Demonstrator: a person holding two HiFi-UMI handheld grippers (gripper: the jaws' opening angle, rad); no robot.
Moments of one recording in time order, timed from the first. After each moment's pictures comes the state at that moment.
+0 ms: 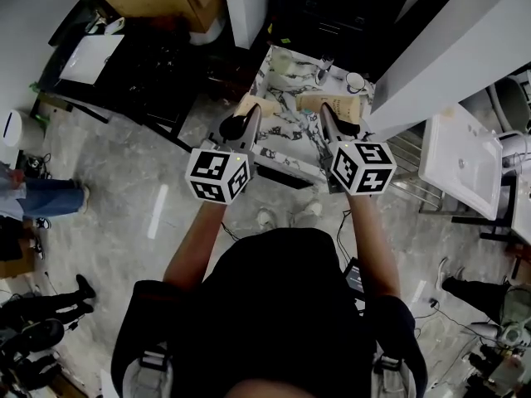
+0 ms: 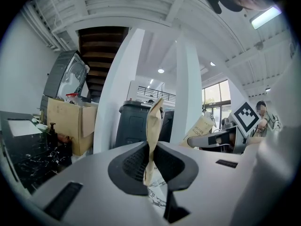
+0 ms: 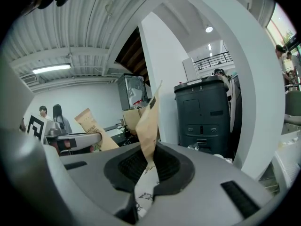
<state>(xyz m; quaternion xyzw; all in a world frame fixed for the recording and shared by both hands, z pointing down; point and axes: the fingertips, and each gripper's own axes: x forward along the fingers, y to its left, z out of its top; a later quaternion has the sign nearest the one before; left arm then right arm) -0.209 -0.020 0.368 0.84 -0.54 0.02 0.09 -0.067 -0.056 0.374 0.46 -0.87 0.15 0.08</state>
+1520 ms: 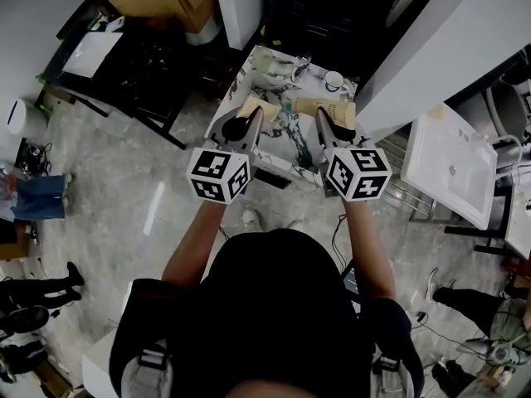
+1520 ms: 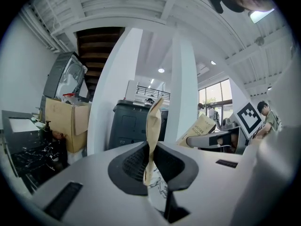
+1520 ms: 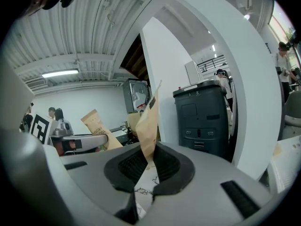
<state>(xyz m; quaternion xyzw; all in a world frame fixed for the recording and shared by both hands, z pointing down) -0.109 -0.003 0.364 0.83 -0.55 0.02 0.09 0.019 -0.036 0.365 0.42 -0.89 0.13 0.06</state>
